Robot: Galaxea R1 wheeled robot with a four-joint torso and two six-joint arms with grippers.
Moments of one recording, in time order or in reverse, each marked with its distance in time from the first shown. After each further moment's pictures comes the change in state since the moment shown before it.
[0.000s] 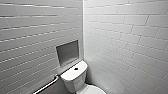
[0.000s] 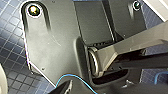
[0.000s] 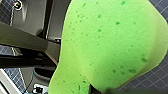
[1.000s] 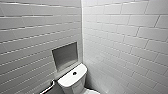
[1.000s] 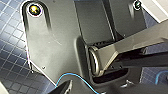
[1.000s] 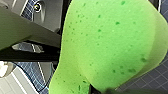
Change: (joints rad) left arm 0.005 -0.005 0.003 0.000 0.000 0.000; right arm -0.011 -0.132 0.282 0.000 0.005 0.000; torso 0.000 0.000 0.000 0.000
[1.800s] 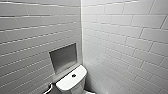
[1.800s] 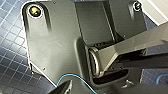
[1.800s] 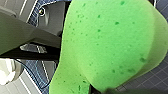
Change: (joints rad) left arm -0.002 0.000 0.001 0.000 0.000 0.000; right arm -0.010 -0.134 0.180 0.001 0.024 0.000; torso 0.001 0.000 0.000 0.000
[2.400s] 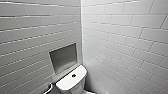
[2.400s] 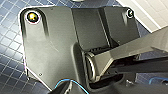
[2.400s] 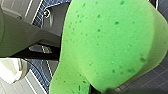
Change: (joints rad) left arm -0.007 -0.079 0.126 -0.003 -0.037 -0.001; right arm -0.001 -0.079 0.126 0.000 0.007 0.001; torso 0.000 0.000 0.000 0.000
